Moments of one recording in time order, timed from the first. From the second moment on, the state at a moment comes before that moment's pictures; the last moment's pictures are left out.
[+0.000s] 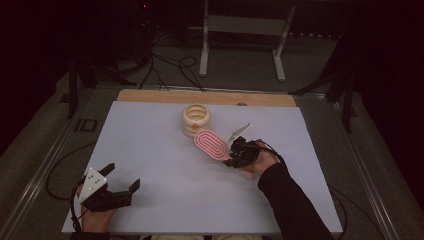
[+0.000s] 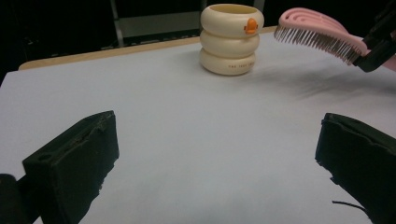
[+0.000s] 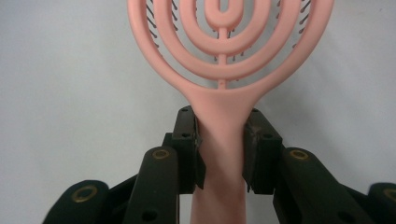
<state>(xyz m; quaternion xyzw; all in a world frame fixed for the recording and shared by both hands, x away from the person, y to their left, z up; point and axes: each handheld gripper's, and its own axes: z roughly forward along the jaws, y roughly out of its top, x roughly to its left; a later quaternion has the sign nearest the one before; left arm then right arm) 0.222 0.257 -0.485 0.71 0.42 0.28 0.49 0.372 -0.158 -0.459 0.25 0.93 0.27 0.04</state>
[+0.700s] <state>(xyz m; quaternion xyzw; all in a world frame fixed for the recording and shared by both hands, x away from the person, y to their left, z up) 0.228 0.253 -0.477 0.70 0.44 0.27 0.50 0.362 -0.162 -0.442 0.25 0.91 0.33 0.06</state>
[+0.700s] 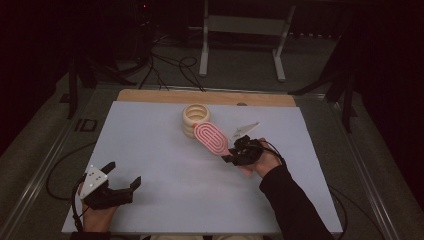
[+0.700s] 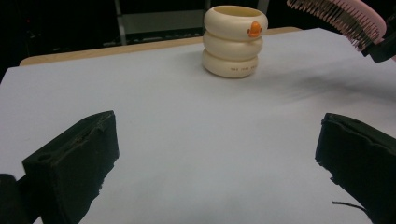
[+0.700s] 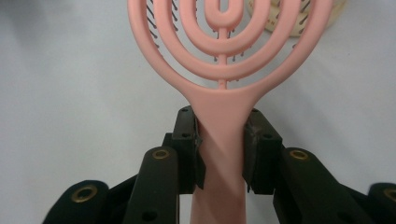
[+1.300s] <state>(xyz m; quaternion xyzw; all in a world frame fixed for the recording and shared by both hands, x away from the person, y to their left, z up) 0.247 0.229 -0.457 0.71 0.43 0.26 0.49 0.357 -0.156 -0.435 0.25 0.89 0.36 0.09</state>
